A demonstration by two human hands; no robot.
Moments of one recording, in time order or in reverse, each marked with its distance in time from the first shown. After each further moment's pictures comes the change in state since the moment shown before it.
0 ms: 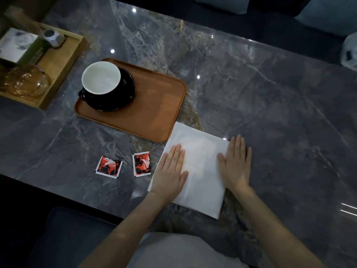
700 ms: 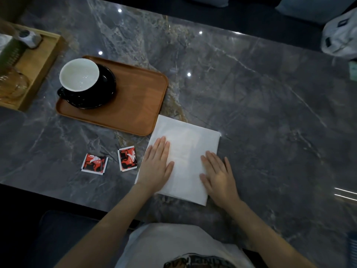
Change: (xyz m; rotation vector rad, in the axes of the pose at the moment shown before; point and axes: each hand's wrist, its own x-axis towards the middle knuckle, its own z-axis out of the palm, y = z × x) left_hand 0.003 0.000 -0.004 -0.019 0.050 0.010; right_hand -0.071 0.023 0.010 0.176 0.015 -0.340
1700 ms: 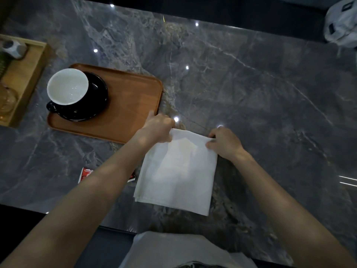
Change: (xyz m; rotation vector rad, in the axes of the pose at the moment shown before) left_hand 0.142 -0.009 -0.080 0.178 -0.400 0.130; right_hand 0.125 0.026 -0.059 0.205 -0.287 0.335
